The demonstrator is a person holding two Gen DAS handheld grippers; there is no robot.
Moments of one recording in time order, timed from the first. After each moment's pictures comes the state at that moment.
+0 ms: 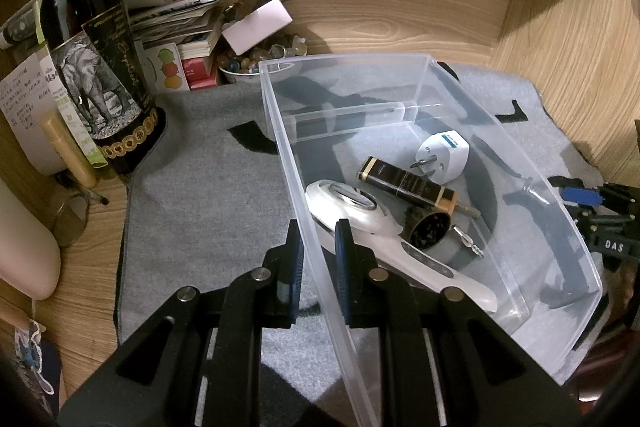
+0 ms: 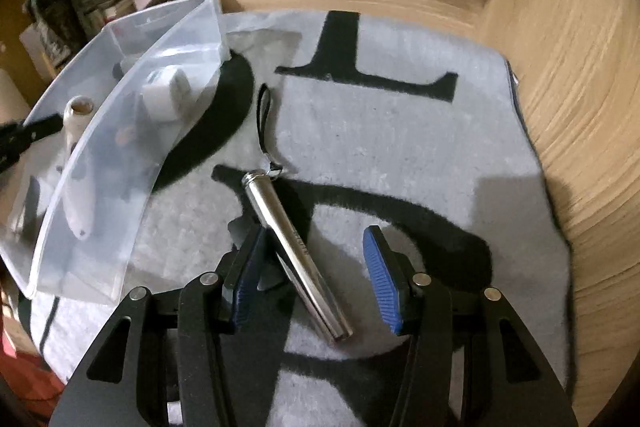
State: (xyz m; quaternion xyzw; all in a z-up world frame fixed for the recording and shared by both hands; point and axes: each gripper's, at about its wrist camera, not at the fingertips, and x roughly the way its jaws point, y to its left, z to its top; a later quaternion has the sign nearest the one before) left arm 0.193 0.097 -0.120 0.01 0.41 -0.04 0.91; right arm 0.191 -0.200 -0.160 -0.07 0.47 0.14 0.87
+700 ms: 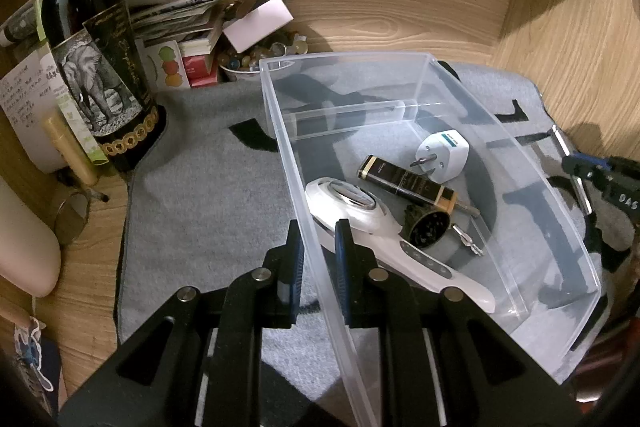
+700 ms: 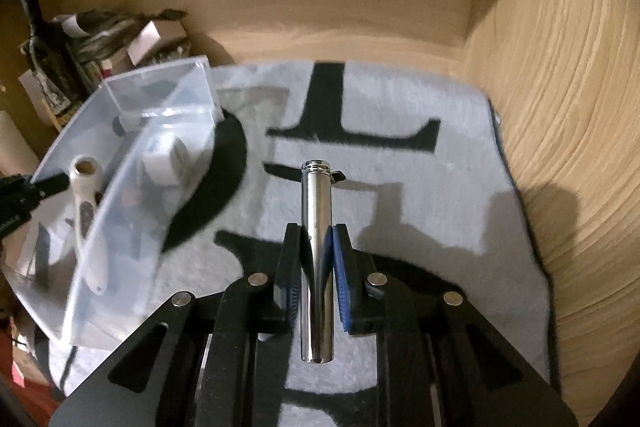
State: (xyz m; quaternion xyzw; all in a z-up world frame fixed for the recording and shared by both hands) left arm 0.194 0.097 -0.120 0.00 0.42 -0.03 0.91; right arm 0.198 -0.200 -0.128 -0.05 0.42 0.13 0.90
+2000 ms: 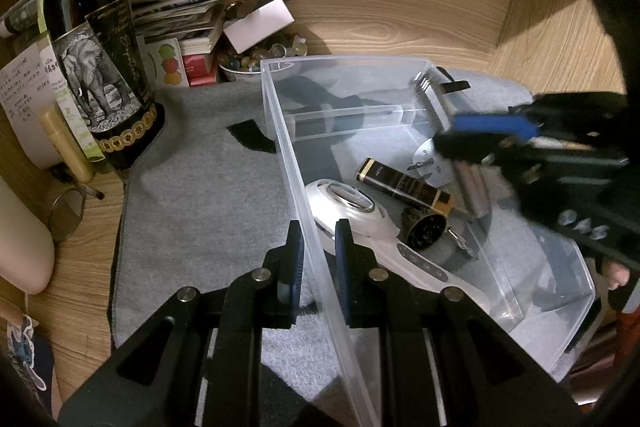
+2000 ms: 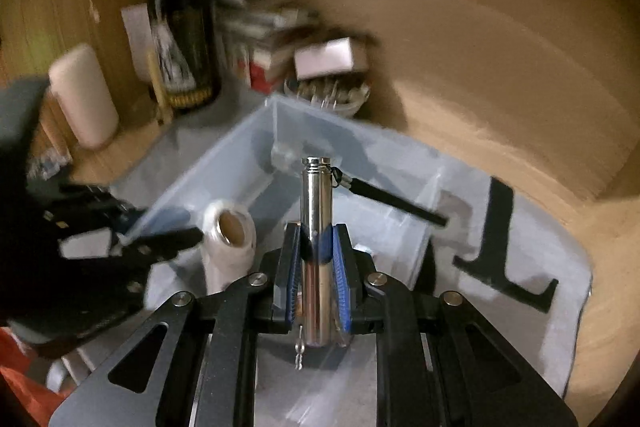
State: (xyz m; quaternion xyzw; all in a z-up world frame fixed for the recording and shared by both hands) left arm 0.193 0.100 -0.120 -0.01 0.41 -0.04 0.91; right arm 0.213 -0.034 -0.110 -0.19 0.39 0.29 0.85
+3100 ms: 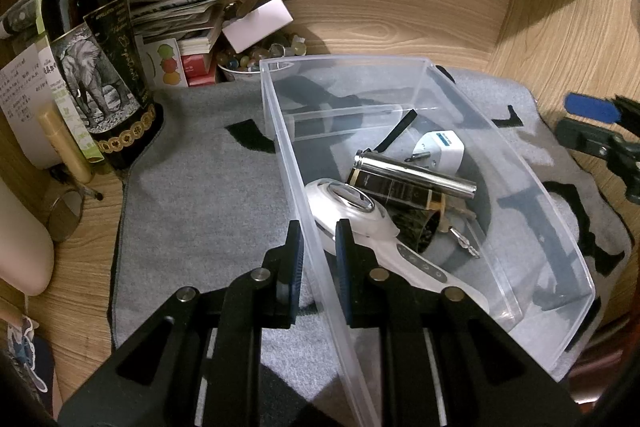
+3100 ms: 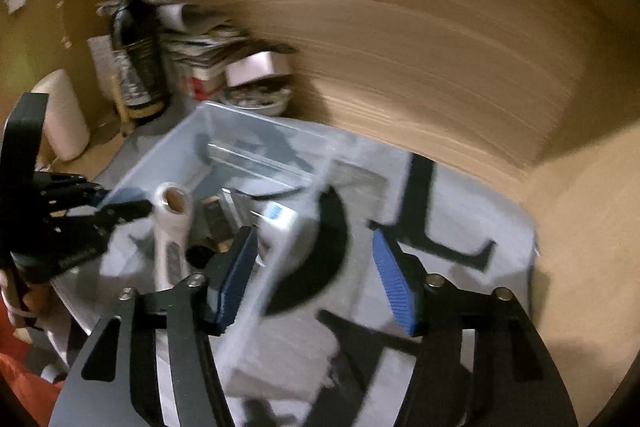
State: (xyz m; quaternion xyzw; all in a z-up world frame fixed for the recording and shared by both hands) left arm 0.193 0.102 -0.119 -0.01 0.41 -0.05 0.91; right arm 0.190 -0.118 -0.077 -0.15 0.36 0.21 0.89
